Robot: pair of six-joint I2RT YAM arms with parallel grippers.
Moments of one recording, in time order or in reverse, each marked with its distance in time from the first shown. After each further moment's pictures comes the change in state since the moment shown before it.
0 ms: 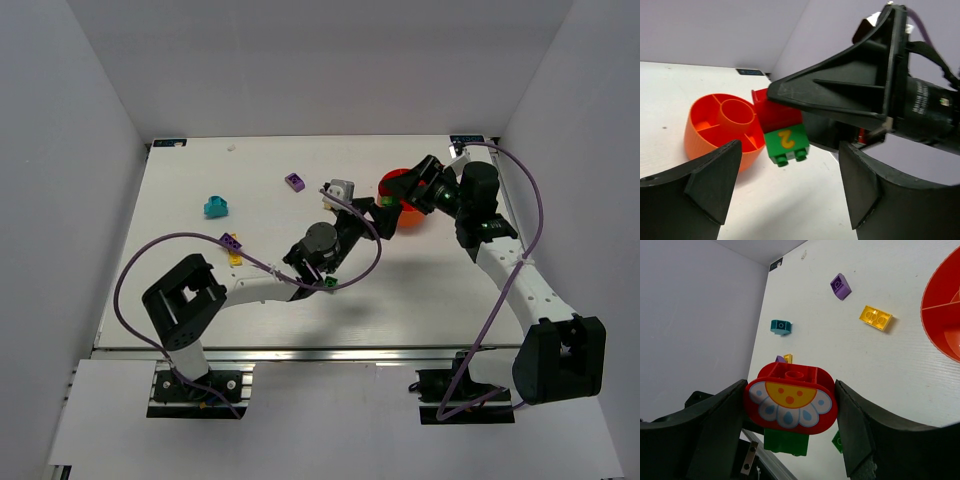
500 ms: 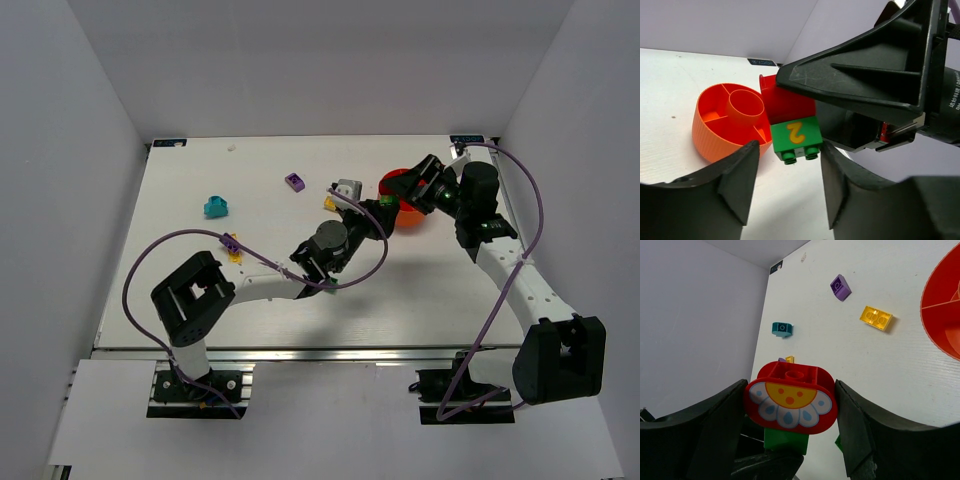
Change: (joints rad) left arm -0.002 0.053 0.058 -0.074 -0.062 0.007; right arm 0.003 0.000 0.000 0.002 0.009 0.029
